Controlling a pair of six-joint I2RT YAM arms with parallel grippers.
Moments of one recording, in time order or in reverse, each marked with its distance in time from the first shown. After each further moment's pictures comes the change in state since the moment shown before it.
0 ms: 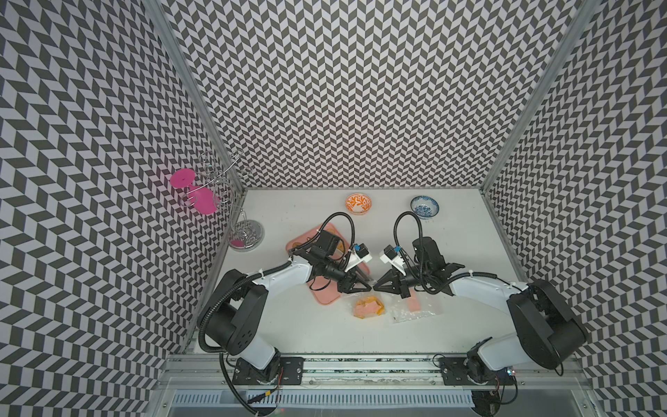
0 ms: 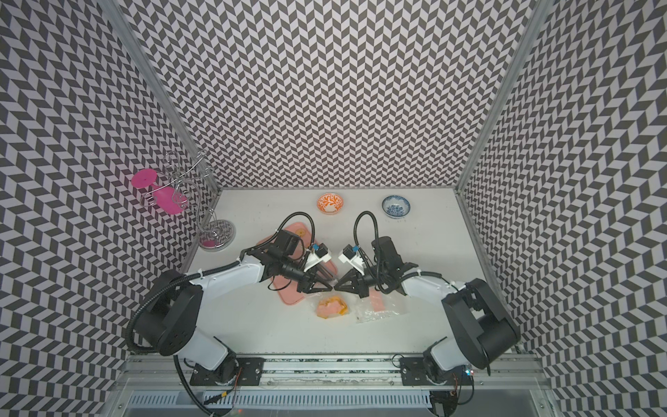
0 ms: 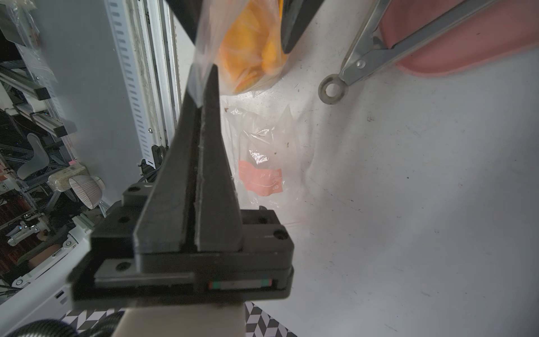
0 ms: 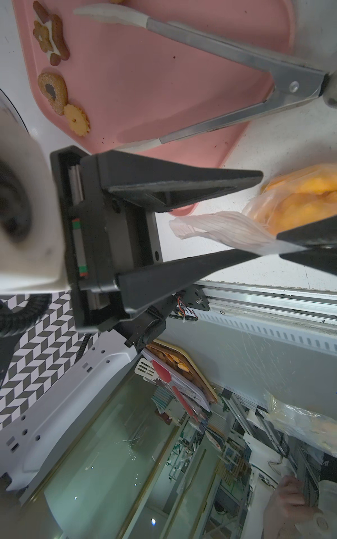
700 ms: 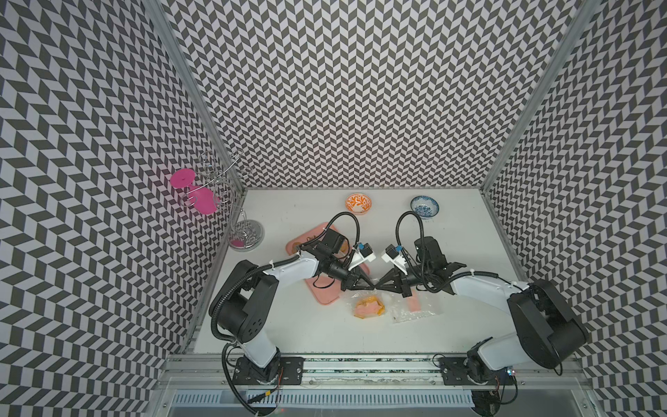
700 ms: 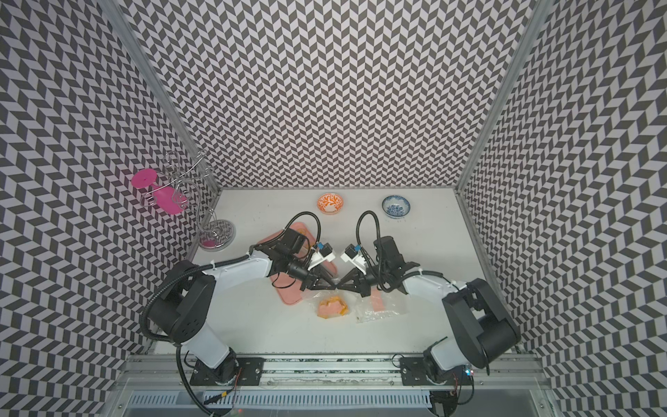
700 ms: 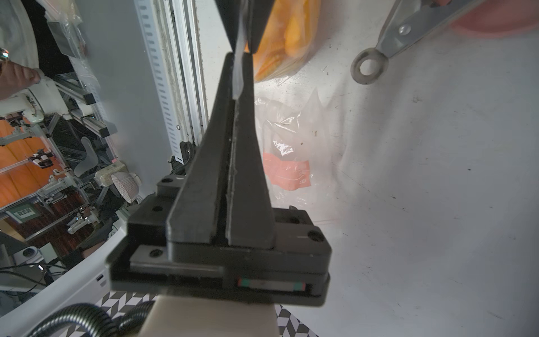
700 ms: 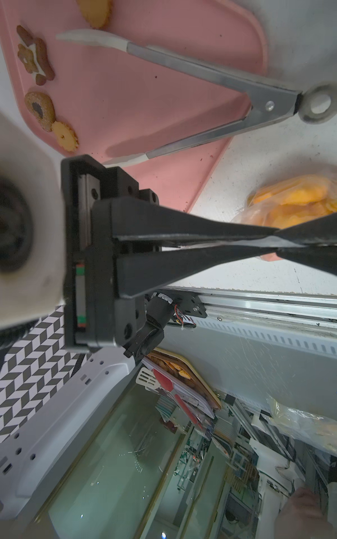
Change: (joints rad) left arm -0.012 0.087 0.066 -0.046 0.127 0.007; right arm -0.016 0.000 0.001 -0.032 0.025 -0.045
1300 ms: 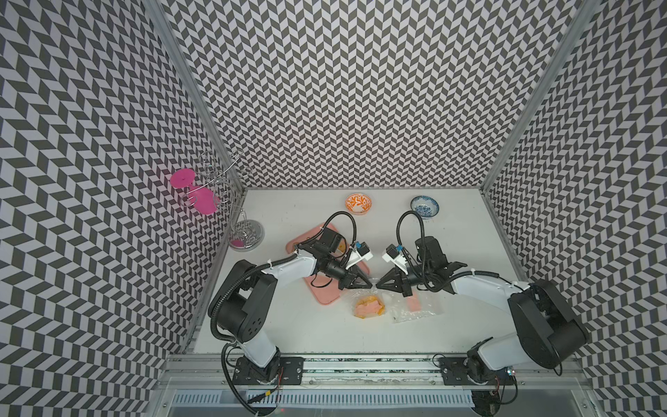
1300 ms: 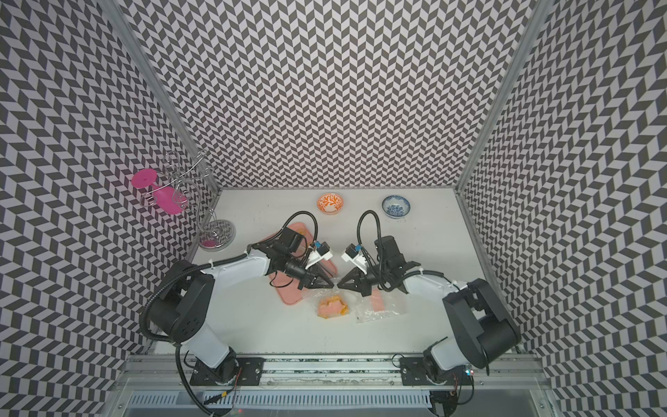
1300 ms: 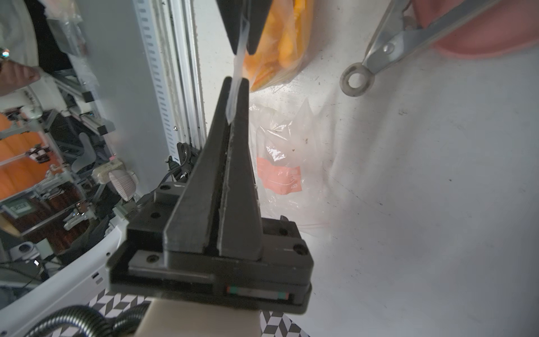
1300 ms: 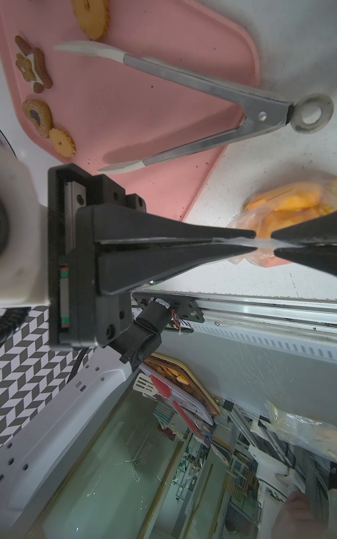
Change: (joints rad) left arm 0.035 -0.002 0.003 -0.047 -0.012 0.011; right arm -0.023 -0.003 0.004 -0.023 0.011 -0.023
